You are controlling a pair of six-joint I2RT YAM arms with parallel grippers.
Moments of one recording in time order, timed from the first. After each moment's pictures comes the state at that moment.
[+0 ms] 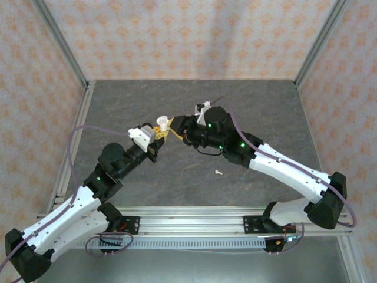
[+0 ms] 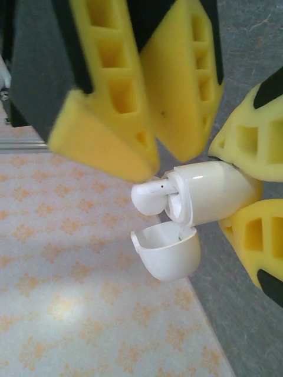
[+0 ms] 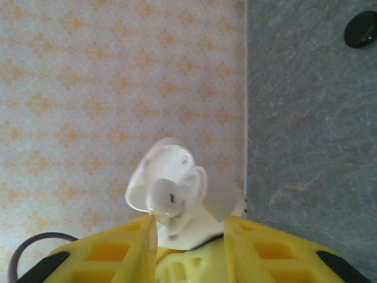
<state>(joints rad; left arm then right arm) -0.63 0.72 0.59 0.16 0.03 0.09 0.92 1.31 1.24 -0.21 -0.17 1.32</state>
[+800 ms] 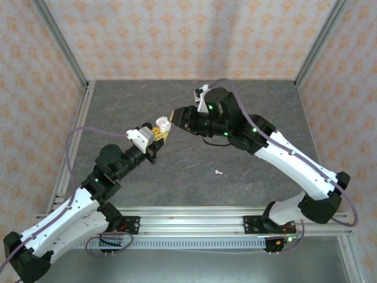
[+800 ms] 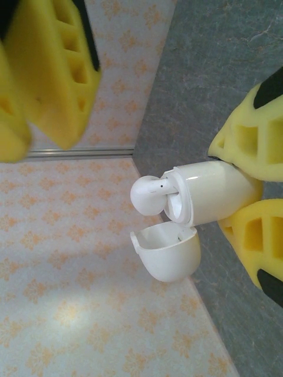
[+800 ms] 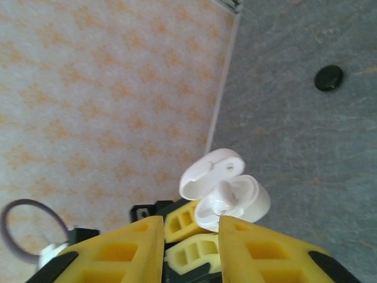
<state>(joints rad) -0.63 0.69 0.59 0.14 0.05 0.09 0.93 1.41 1.66 -0.69 -0.14 1.00</state>
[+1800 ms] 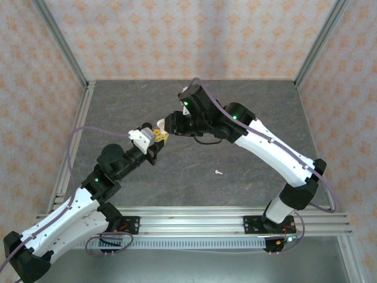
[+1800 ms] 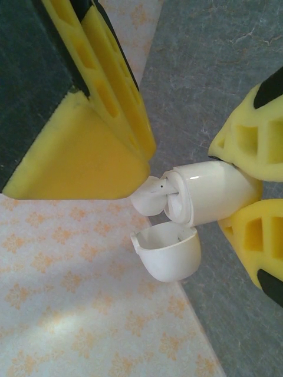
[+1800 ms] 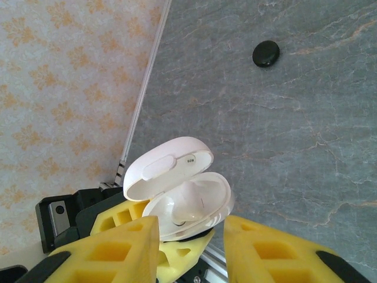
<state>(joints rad) -0.63 0.70 0.59 0.10 0.05 0.09 0.97 1.62 1.94 -1.01 -0.07 0.82</state>
